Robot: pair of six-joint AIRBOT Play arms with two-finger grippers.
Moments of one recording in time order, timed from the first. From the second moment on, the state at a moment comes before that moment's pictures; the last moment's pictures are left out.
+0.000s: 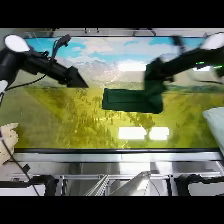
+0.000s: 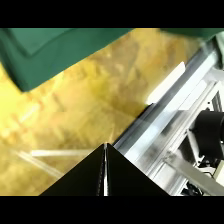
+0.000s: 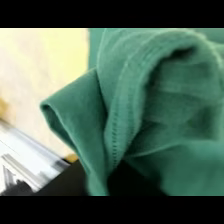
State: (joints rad) left arm -0.06 -1.54 1.54 0.76 -1.54 -1.20; right arm 0.15 -1.68 1.65 -0.80 1.33 1.59
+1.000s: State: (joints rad) left arm -0.01 -1.39 1.17 0.52 -1.54 -1.00; right arm -0.18 -1.67 1.44 -1.02 1.34 1.46
